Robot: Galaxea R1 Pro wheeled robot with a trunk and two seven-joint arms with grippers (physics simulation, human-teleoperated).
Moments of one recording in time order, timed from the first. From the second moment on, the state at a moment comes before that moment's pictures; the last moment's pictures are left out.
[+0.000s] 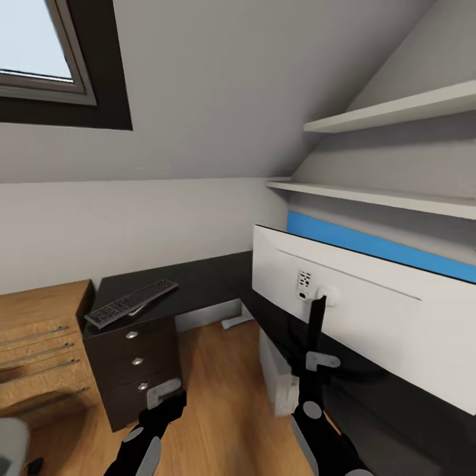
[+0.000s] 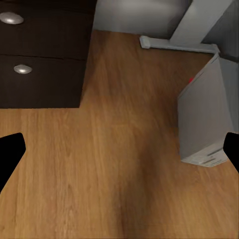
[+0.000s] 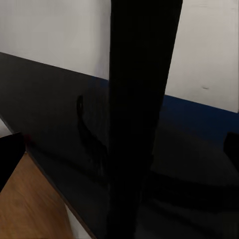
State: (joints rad) left arm -0.24 -0.09 -0.02 -0.96 0.31 0.18 0.21; right arm -0.45 0.15 0.07 -0.67 0.09 -0.29 -0.49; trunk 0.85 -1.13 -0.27
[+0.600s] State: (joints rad) left arm -0.24 -0.09 -0.02 -0.96 0.32 0.18 0.20; right arm -0.45 0.15 0.07 -0.67 0.09 -0.29 -0.49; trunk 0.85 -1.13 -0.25
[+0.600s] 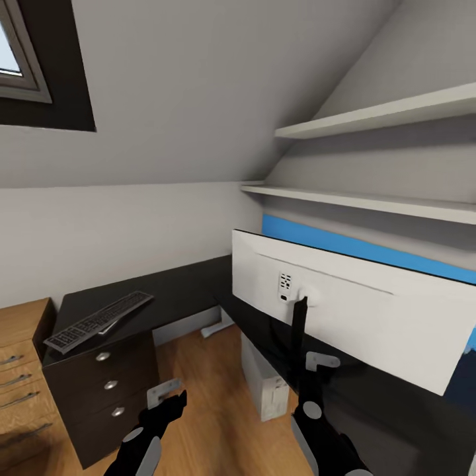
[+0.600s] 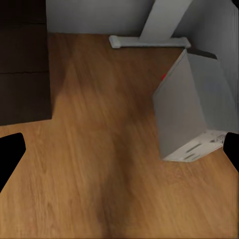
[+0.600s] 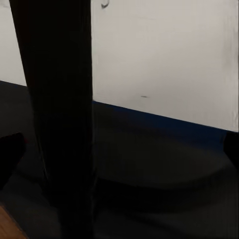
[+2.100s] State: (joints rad) left arm -0.24 -0.04 -0.02 -0.57 0.31 -0.17 0.20; right arm -0.49 0.16 0.14 -0.66 0.05 -0.21 -0.50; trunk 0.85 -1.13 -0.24
